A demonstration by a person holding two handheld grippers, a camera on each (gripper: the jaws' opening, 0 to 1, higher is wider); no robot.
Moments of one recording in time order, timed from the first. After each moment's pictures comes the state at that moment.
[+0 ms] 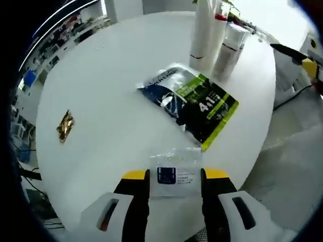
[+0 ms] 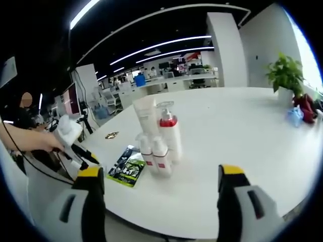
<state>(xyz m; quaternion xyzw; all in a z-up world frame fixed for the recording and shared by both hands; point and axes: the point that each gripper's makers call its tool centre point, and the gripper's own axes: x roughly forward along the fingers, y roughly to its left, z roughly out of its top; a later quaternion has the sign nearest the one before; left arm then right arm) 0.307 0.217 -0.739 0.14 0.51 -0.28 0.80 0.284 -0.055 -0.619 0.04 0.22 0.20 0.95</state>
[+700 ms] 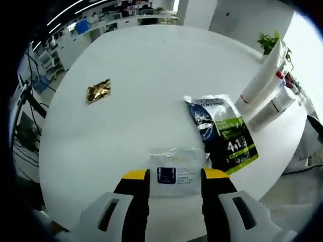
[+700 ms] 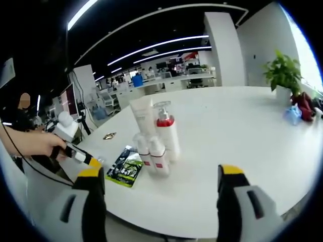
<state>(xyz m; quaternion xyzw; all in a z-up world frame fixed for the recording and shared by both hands) 0.317 0.225 -0.730 -0.02 0.50 -0.10 0.86 0.286 -0.059 -0.620 0.05 0.22 0.19 0.96</state>
